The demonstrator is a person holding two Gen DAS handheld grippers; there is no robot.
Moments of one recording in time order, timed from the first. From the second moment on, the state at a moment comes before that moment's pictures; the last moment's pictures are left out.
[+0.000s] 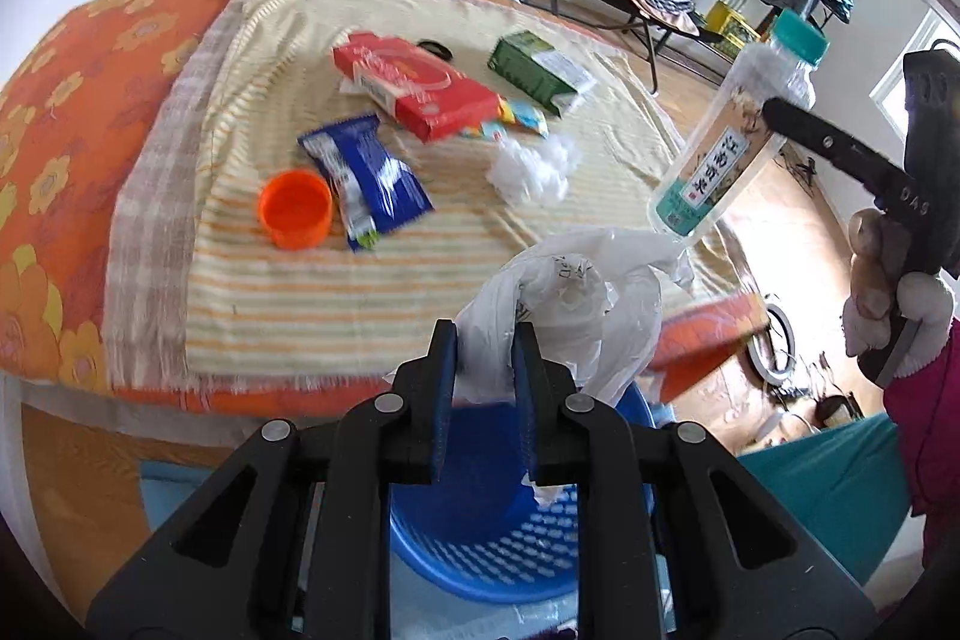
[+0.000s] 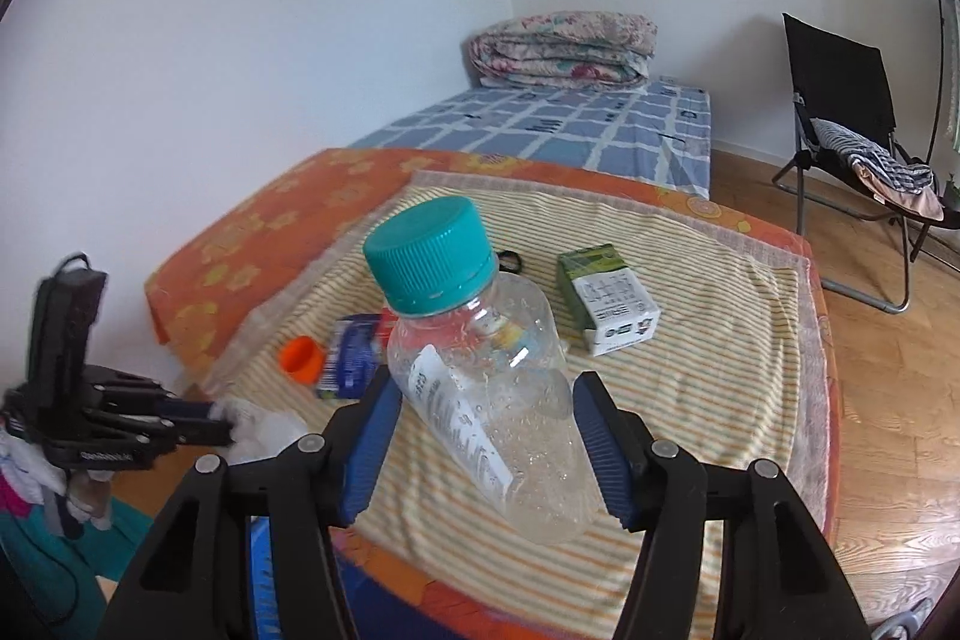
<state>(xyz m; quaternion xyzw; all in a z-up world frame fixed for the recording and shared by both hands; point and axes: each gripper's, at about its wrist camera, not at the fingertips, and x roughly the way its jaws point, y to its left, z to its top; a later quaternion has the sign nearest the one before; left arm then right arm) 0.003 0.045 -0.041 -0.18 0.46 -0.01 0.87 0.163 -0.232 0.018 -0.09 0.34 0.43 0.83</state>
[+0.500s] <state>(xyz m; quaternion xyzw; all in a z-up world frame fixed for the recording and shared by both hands) -0.030 0.009 -0.085 -0.15 0.52 -0.04 0.84 0.084 -0.225 -0.007 -0.07 0.36 0.49 0.79</state>
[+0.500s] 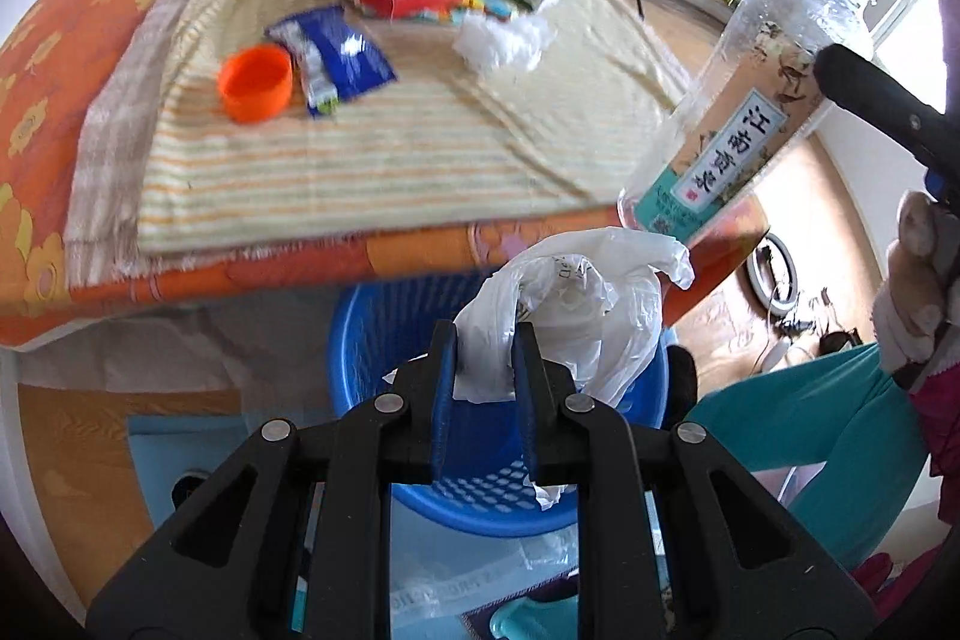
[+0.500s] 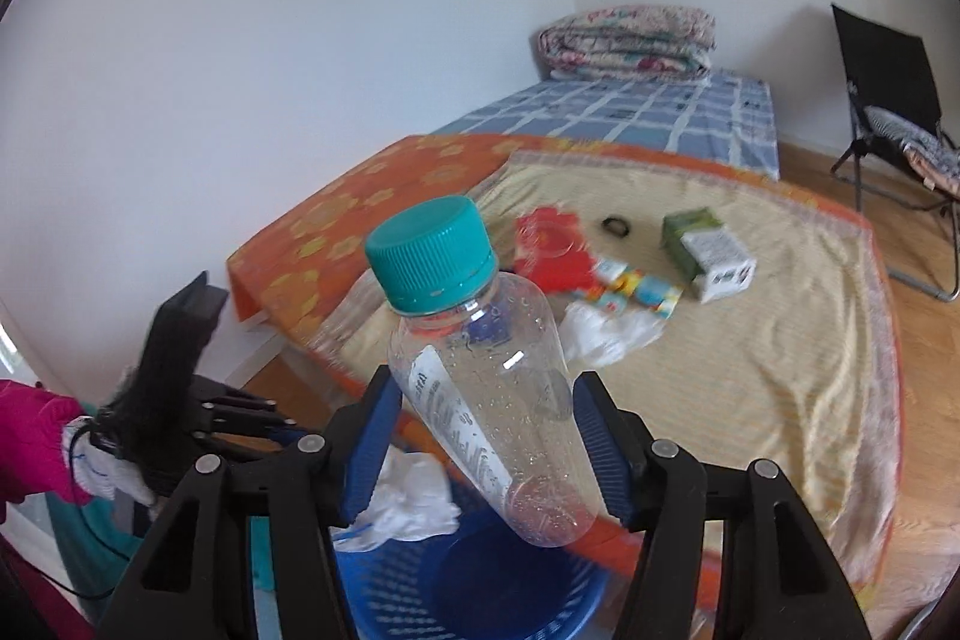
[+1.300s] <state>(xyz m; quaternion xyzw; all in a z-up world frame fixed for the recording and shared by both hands) -0.031 0.006 -0.149 -0.13 0.60 -0.01 0.79 0.067 -0.218 -0.143 -0.12 0.50 0.44 0.73</state>
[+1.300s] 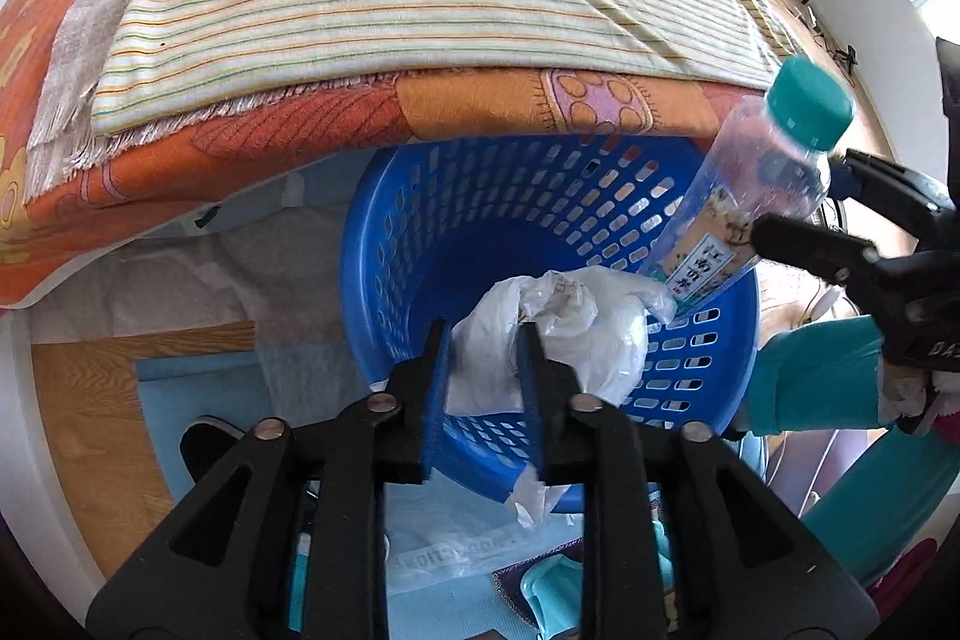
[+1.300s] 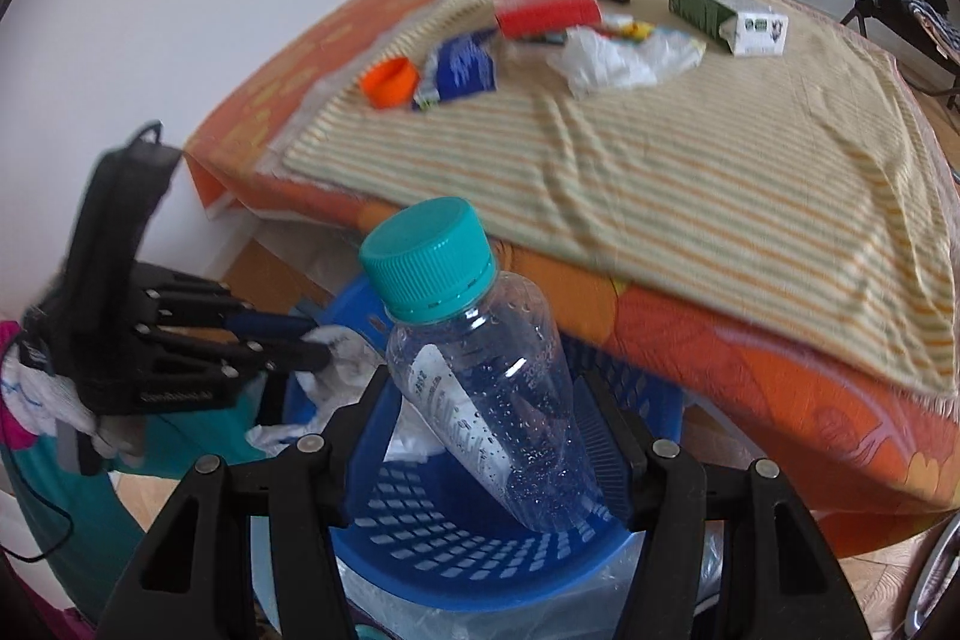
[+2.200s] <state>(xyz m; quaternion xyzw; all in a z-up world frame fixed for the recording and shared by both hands) -0.024 0.017 -0.134 -0.14 0.57 0.01 0.81 0.076 -0.219 -0.137 -0.15 0.50 0.39 0.76</state>
